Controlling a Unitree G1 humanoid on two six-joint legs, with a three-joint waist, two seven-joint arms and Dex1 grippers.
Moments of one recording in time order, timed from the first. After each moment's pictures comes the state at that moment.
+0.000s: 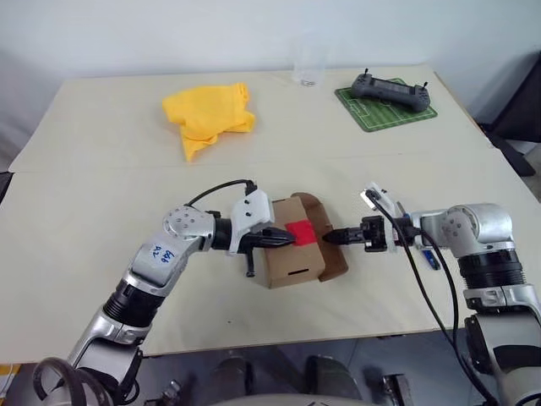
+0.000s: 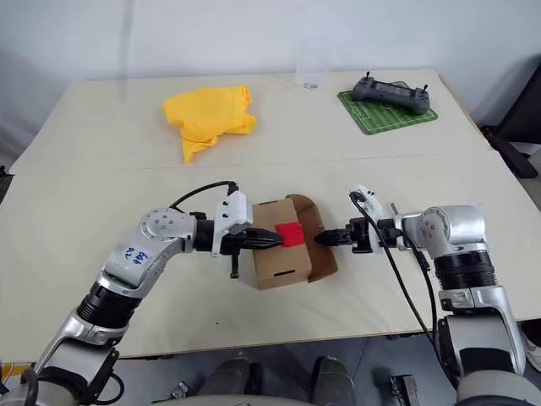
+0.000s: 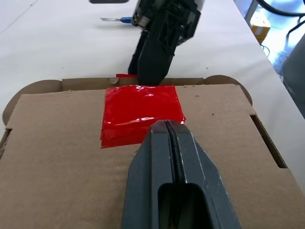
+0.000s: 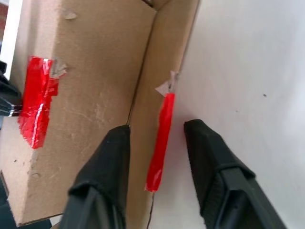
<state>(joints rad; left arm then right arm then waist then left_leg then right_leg) -0.59 0.51 -0.29 -0.14 -0.27 0.50 -0.95 -0.78 -0.65 0.10 0.31 0.63 1.29 0.94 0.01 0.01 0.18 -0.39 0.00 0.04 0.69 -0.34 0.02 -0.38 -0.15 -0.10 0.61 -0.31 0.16</state>
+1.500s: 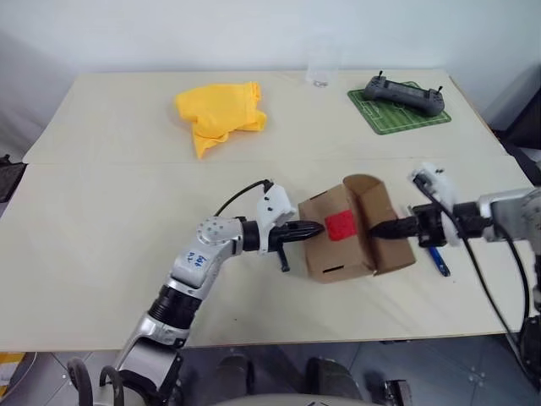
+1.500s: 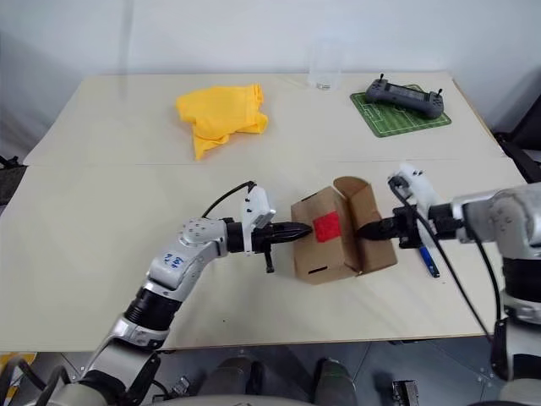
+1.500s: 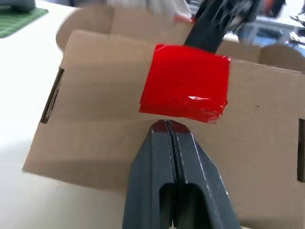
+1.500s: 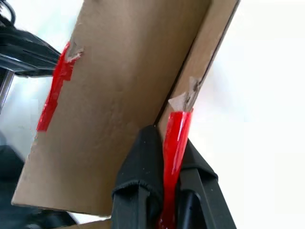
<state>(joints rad) -0.59 0.20 -0.27 0.06 -0.23 0.39 -0.79 -0.77 -0.95 -0.07 -0.10 0.71 1.61 0.84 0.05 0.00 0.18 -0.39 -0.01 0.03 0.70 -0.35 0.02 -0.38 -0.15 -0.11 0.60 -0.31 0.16</state>
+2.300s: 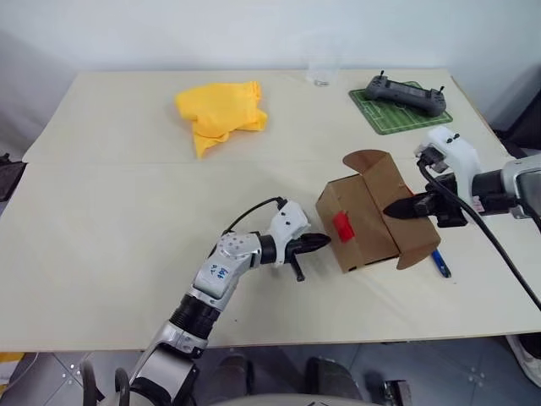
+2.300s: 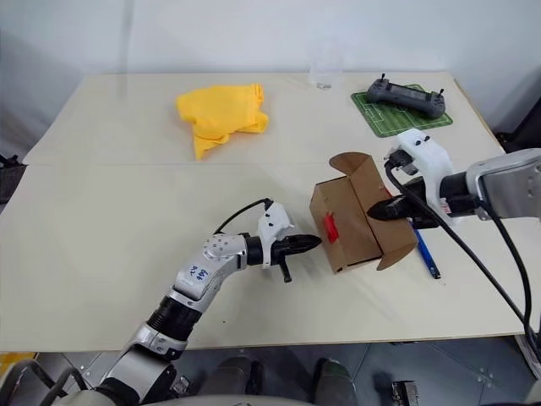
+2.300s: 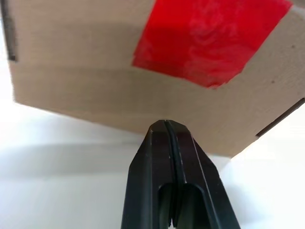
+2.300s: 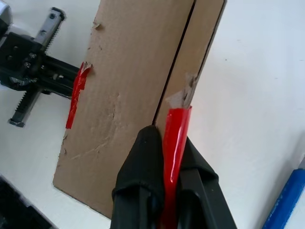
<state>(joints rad) -0.55 0.12 -0.31 0.13 -0.17 0.38 -0.71 -0.92 -1.09 0.05 -0.19 1.02 1.60 0.50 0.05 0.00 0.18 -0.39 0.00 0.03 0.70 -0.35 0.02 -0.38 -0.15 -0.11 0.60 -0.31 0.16</state>
